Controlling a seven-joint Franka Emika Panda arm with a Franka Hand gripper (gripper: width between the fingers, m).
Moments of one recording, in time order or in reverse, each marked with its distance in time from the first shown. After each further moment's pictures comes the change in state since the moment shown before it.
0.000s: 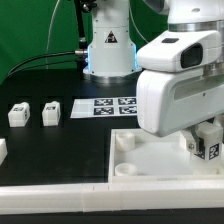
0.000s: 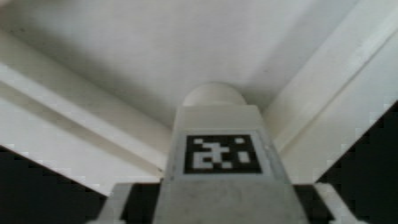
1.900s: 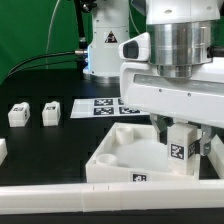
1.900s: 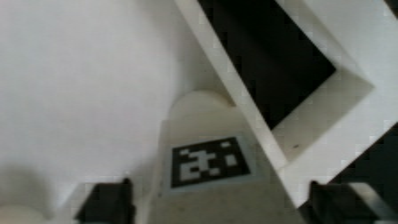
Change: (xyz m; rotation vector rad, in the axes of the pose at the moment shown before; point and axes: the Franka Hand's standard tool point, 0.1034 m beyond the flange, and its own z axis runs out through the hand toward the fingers) arm -0.020 0.024 0.000 -0.037 0.042 1.385
